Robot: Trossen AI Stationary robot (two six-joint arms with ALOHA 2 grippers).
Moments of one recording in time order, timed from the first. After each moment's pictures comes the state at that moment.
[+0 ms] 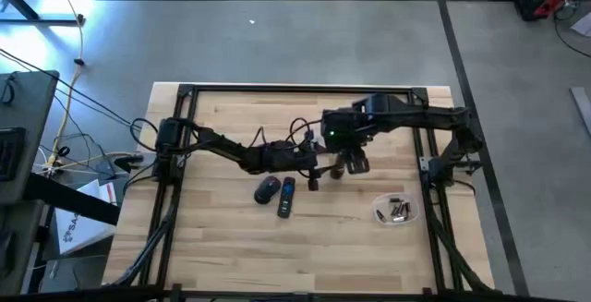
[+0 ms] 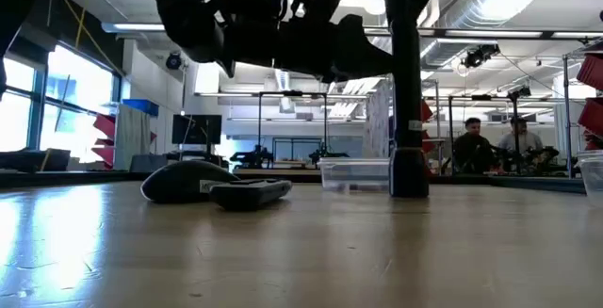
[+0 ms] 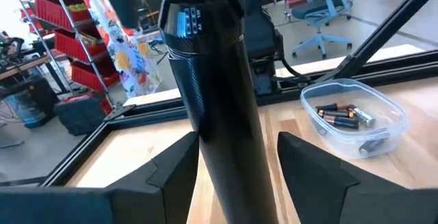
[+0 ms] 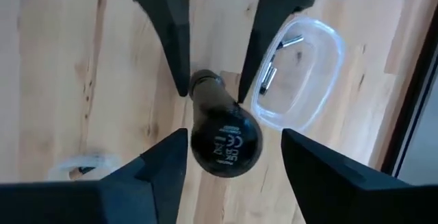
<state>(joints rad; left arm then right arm) -0.01 1.98 1.04 0.87 -0.14 0.24 -0.02 1.74 1.85 -1.51 0.08 -0.24</state>
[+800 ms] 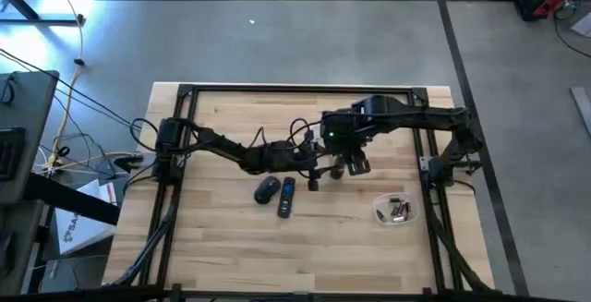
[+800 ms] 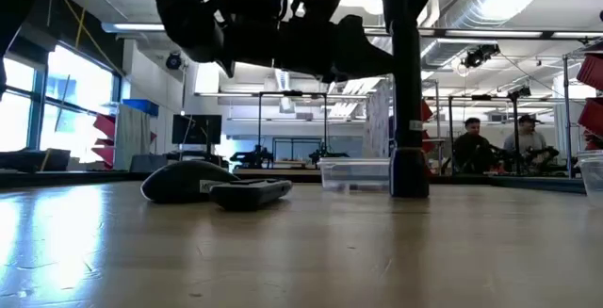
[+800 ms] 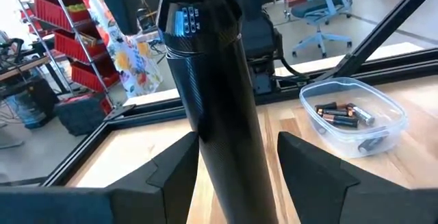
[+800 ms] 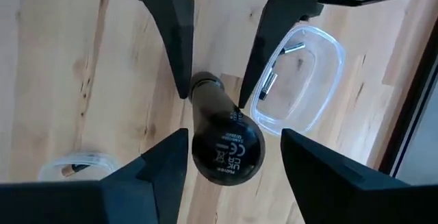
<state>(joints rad) -0.02 1.98 1.04 0.86 -0.14 0.25 -0.02 1.74 1.85 -1.49 0.08 -0.28</state>
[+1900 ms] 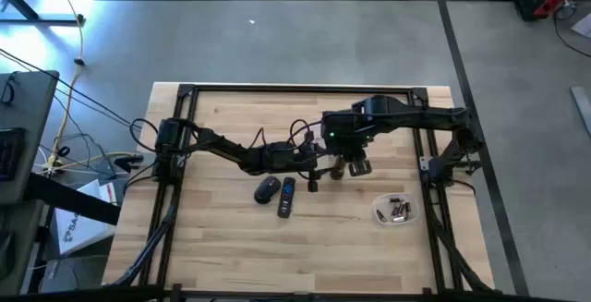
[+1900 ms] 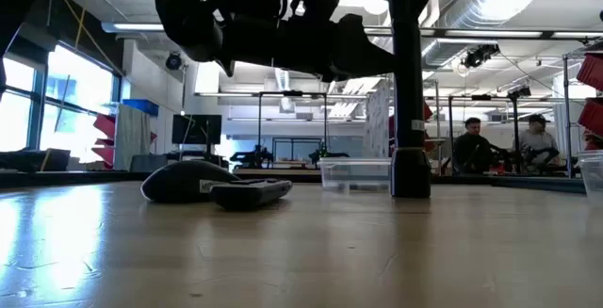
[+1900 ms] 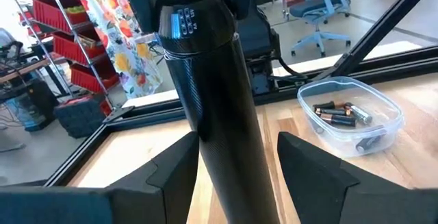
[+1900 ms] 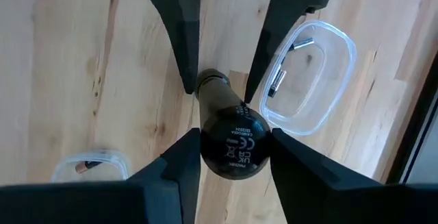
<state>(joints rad) -0.02 1.98 1.04 0.86 -0.14 0.26 -0.03 1.74 1.86 -1.51 0.05 -0.25</state>
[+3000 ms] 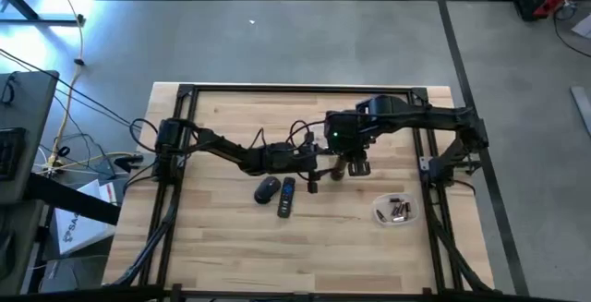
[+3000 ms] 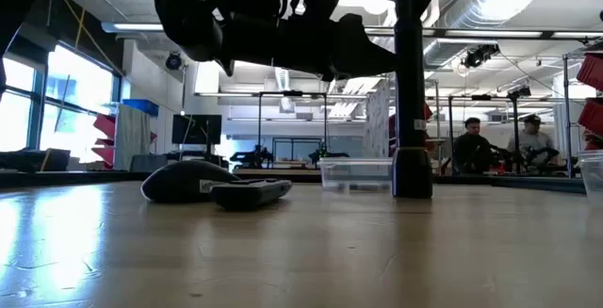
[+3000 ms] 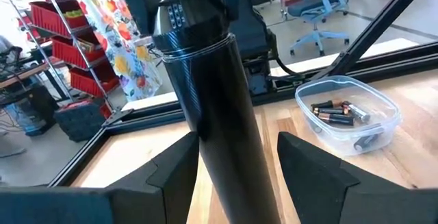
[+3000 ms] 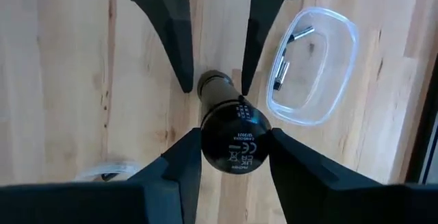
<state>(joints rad) -0.02 1.98 1.04 0.87 -0.14 0.28 -0.03 1.70 1.80 -1.48 0.04 -0.13</state>
